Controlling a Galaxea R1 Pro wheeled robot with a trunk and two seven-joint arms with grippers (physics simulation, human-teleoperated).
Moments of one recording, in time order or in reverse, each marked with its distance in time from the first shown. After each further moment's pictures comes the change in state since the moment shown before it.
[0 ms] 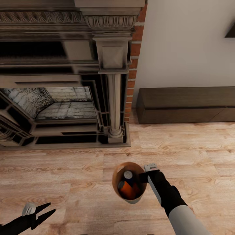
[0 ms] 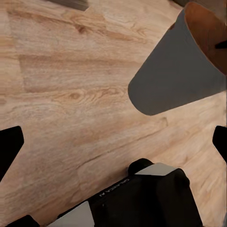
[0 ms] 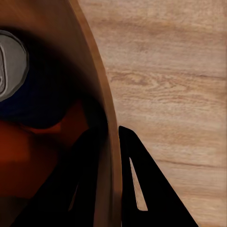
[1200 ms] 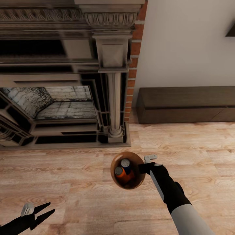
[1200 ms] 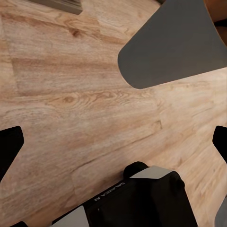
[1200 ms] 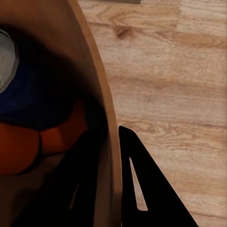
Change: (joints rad) left arm 0.000 0.002 0.021 0.003 0.001 0.002 -0.041; right arm 0.003 -0.018 -0.005 -0.138 0.003 -0.061 0.080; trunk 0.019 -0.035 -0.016
